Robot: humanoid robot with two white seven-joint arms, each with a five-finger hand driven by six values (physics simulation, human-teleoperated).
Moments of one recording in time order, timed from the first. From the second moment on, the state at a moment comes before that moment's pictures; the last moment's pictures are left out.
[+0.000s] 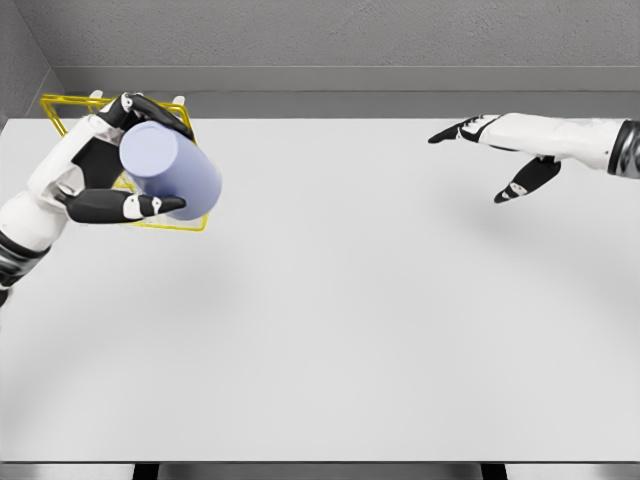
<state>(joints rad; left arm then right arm) -0.25 0.69 -0.28 -1.72 0.74 -0.40 -0.48 -0.87 -0.80 0.78 -1.17 0.02 -0.61 0.61</state>
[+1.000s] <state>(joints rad) -0.35 0.65 -0.29 -1.45 0.73 -0.37 -0.48 -0.87 -0.79 0.78 -1.17 0.02 -0.61 0.61</state>
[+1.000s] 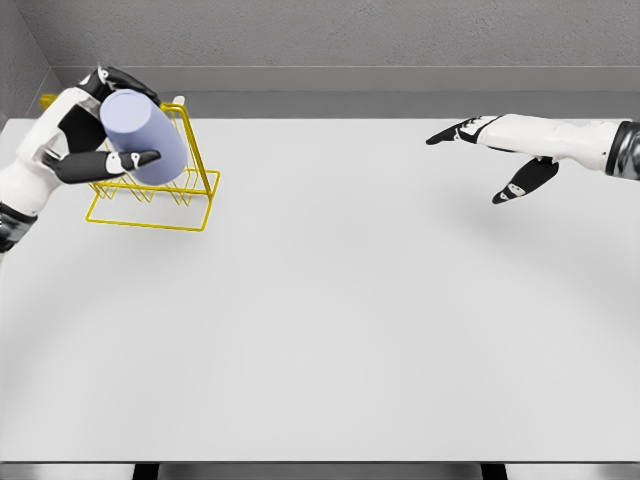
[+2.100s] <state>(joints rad) -0.32 0.66 -0.28 -1.44 0.70 -0.37 -0.48 -0.87 -0.79 0.78 -1.17 0.02 -0.61 0.61</state>
